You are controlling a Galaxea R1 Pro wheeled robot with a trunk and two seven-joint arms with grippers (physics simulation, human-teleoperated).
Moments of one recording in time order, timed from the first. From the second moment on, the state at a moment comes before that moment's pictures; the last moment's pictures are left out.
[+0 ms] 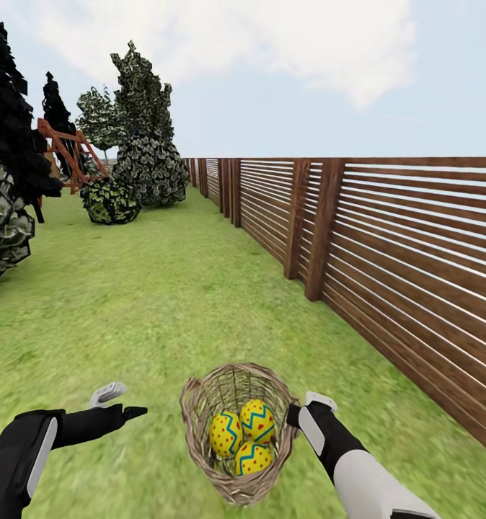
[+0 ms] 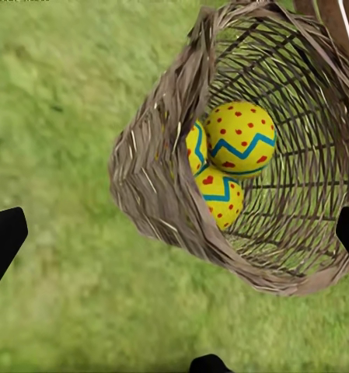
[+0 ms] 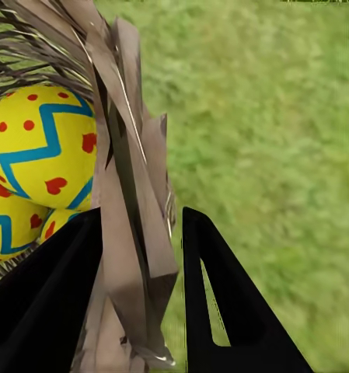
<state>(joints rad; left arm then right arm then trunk) -0.37 0.18 0.34 -1.16 -0.03 0.98 -0.76 -0.68 0.17 -0.15 -0.42 -0.19 0.39 -0.31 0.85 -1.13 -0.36</state>
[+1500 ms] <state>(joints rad) -0.37 0.18 0.34 -1.17 -0.03 0.98 -0.76 -0.68 0.17 -0.15 -0.42 -0.19 0.39 -0.31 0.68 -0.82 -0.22</state>
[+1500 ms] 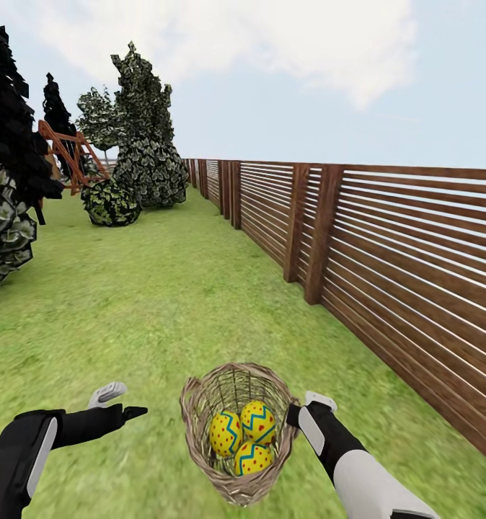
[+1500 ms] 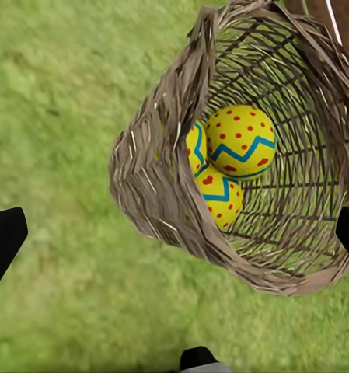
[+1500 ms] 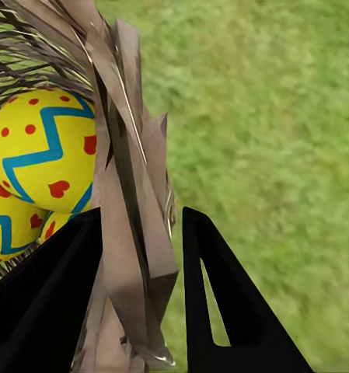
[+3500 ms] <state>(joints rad) -0.37 0.18 0.34 -1.17 -0.03 0.98 -0.76 -0.68 0.17 -0.15 -0.42 -0.19 0.39 -0.31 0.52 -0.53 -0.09</state>
